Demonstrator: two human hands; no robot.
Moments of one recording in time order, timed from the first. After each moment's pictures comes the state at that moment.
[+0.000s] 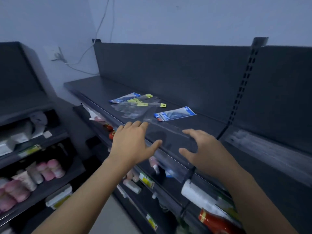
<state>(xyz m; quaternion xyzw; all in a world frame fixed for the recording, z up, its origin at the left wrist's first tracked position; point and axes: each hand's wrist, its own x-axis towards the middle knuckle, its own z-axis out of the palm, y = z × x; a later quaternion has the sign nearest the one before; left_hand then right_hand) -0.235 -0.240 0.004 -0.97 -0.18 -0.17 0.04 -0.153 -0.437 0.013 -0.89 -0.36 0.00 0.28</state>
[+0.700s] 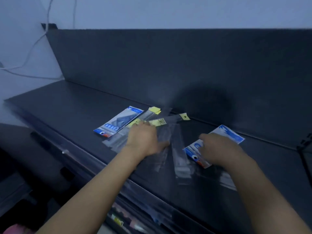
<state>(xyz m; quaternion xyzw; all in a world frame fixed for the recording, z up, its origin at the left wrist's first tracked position) 0.003 -0.006 -0.025 -1.00 -0.07 -0.05 0.02 0.034 -0.204 -0.013 -0.98 -0.16 0.10 0.05</state>
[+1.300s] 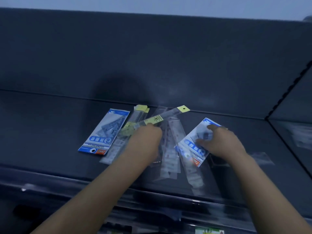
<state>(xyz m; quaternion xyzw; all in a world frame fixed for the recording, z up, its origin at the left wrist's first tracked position) 0.012 0.039 -0.020 -0.99 0.16 -0.03 0.01 0.010 -0.172 -0.031 -0.97 0.15 0.03 0.17</state>
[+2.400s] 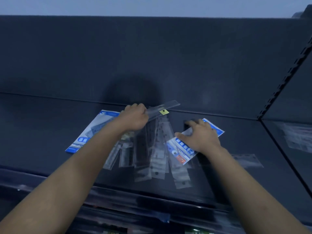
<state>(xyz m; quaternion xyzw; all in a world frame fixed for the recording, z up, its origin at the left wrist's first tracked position) 0.085 0.037 -0.003 -0.98 0.07 0.06 -0.19 0.044 -0.179 -0.055 -0.98 0.04 -0.01 0.17</state>
